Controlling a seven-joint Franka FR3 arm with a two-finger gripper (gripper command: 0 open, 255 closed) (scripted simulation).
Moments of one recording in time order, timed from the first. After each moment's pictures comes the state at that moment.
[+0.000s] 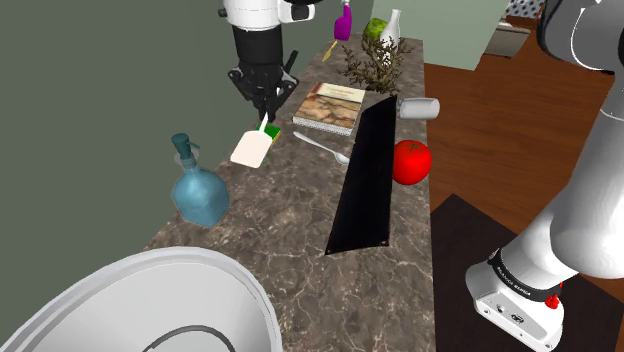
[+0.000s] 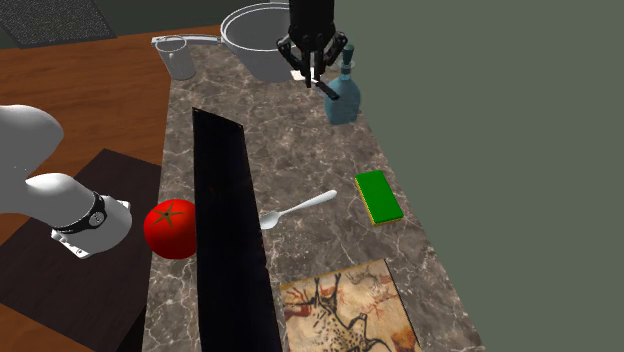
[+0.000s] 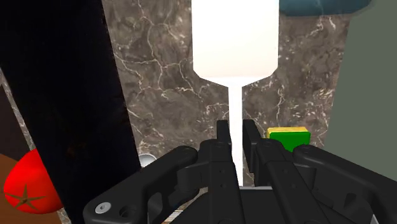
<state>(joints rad) 0.08 0.32 0.66 -1.38 -0.25 1.63 1.74</state>
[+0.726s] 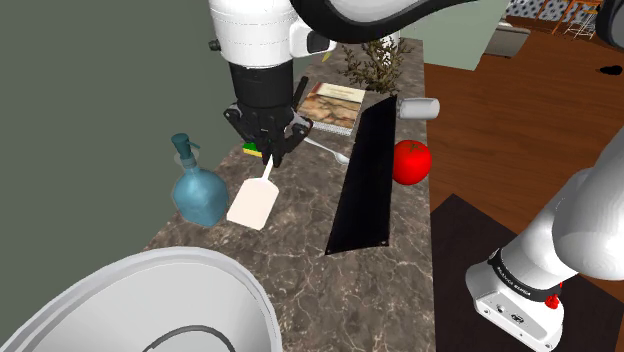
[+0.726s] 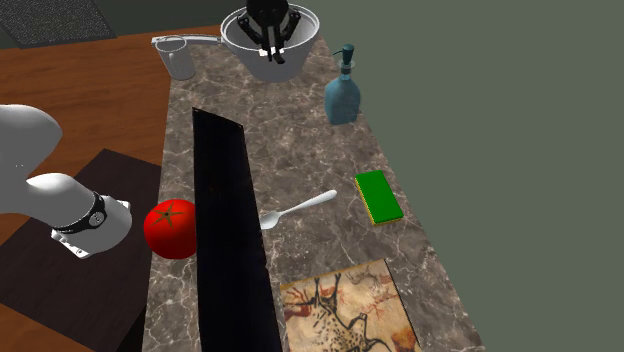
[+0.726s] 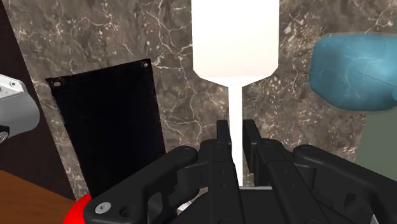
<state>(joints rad) 0.13 0.13 0.74 -1.61 -0.15 1.69 1.89</state>
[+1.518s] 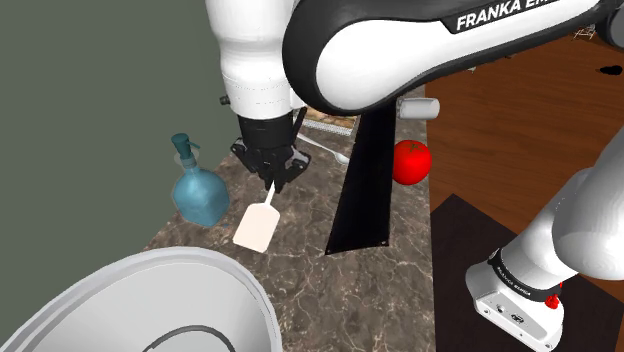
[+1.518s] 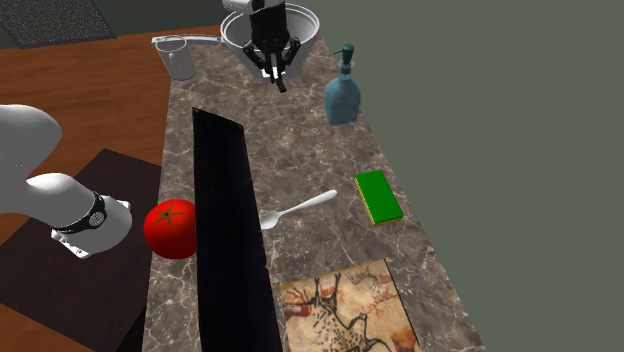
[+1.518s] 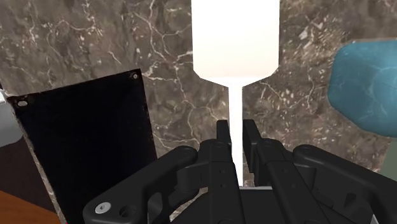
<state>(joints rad) 0.13 0.13 0.74 -1.76 -0.15 1.84 1.91</state>
